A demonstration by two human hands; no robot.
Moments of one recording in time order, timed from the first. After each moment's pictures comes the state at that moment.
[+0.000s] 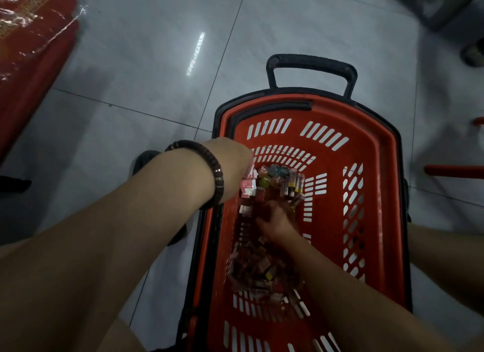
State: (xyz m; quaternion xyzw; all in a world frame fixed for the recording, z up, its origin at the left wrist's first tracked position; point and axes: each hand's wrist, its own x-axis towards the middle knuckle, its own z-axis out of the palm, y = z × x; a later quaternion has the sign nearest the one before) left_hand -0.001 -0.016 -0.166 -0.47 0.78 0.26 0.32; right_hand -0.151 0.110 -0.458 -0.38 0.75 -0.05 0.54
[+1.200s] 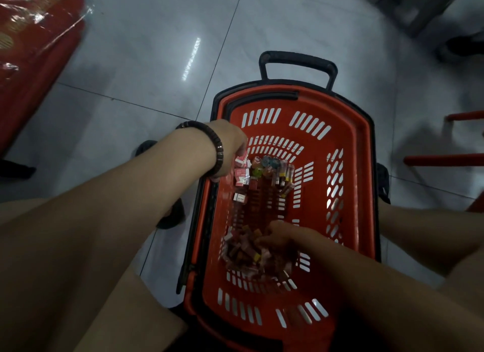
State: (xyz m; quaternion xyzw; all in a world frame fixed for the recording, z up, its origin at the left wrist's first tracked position) left_hand 0.002 0.011 -0.162 -0.42 0.81 0.18 0.36; right_hand -0.172 0.160 -0.407 -0.50 0.61 0.22 0.57
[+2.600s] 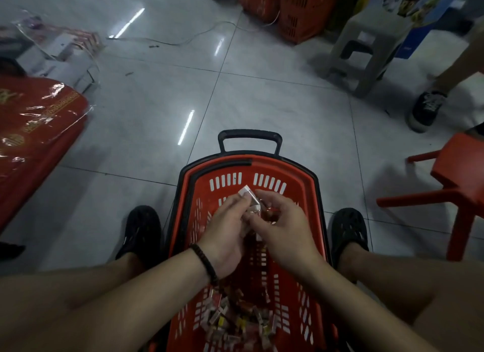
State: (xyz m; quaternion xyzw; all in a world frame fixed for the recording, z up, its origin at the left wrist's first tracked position) left_hand -0.073 0.089 -0.173 -0.49 0.23 0.78 -0.31; right_hand -0.199 0.128 -0.183 -0.47 0.68 -0.36 0.43
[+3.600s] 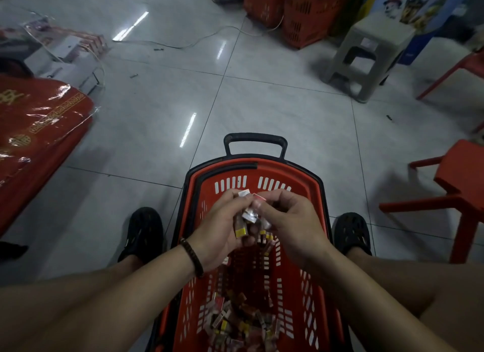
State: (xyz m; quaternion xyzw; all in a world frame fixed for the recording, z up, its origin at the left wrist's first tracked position) left_hand -0.044 0.071 -0.173 -0.46 0.36 0.77 -0.25; right_hand -0.204 0.113 -0.171 -0.35 0.59 -0.47 0.56
